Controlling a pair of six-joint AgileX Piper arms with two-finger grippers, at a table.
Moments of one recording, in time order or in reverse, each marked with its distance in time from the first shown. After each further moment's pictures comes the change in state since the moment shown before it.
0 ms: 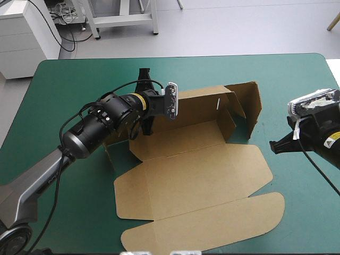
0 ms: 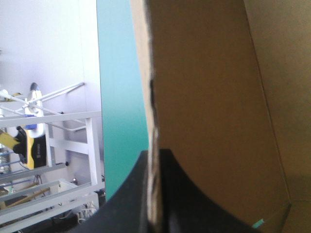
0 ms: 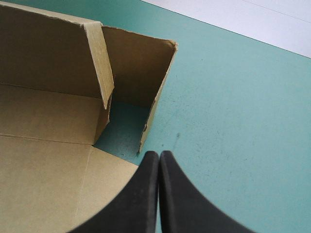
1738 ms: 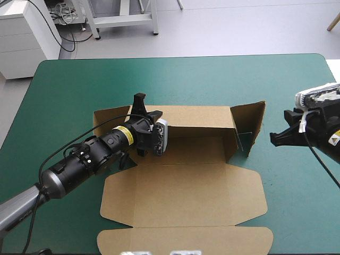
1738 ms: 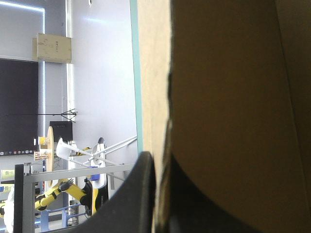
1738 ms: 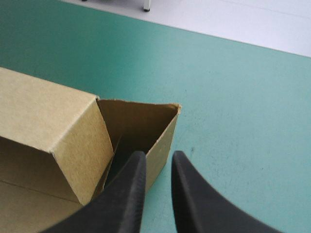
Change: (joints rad) left arm -0.002 -0.226 0.505 0.019 -0.555 0.078; right arm 0.000 0.000 -0.070 0.041 0.006 0.088
